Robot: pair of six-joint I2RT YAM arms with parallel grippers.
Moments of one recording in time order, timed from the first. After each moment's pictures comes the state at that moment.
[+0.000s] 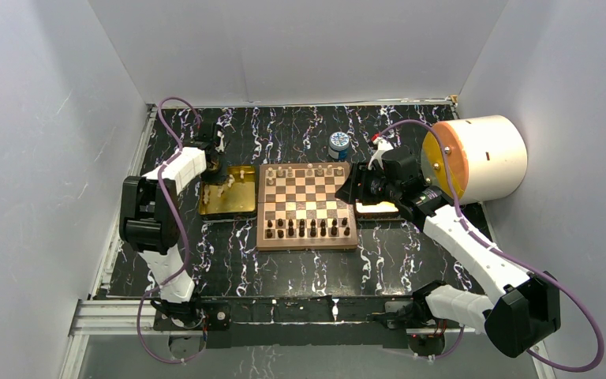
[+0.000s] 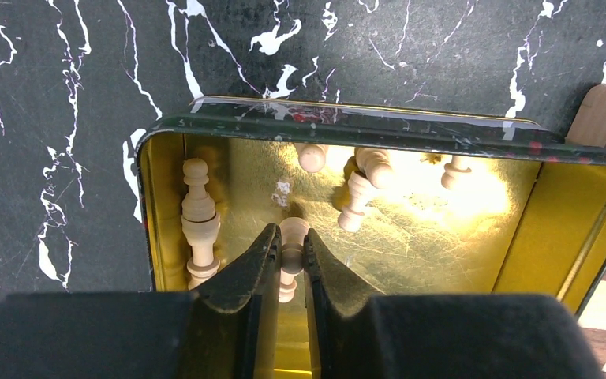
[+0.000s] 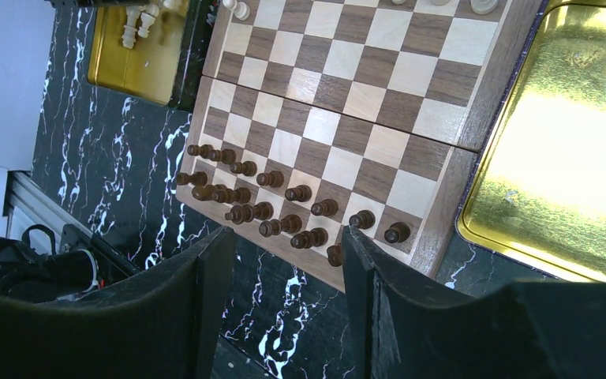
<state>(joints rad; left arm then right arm) -0.13 1.83 1.28 -0.58 -0.15 -0.22 0.52 1.11 0.89 -0.38 -0.25 0.49</state>
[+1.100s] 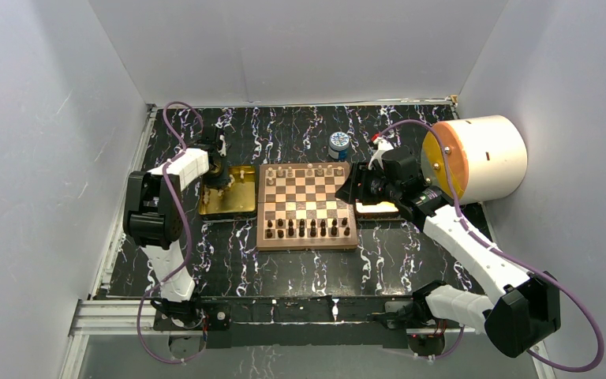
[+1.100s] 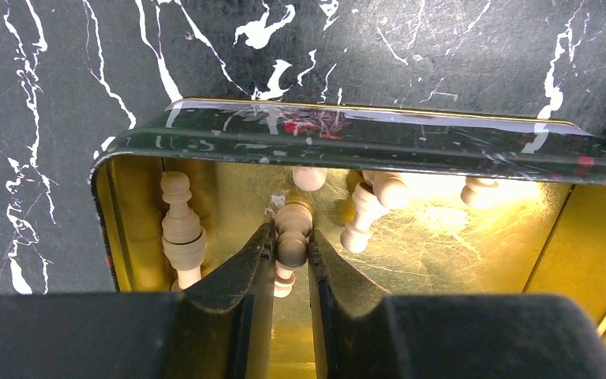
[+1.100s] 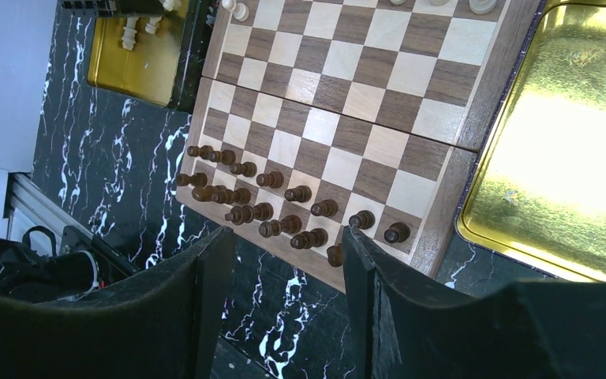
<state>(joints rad) -0.13 1.88 1.27 -0.56 -0.14 -0.21 0.52 1.11 0.89 -0.38 -0.25 0.50</state>
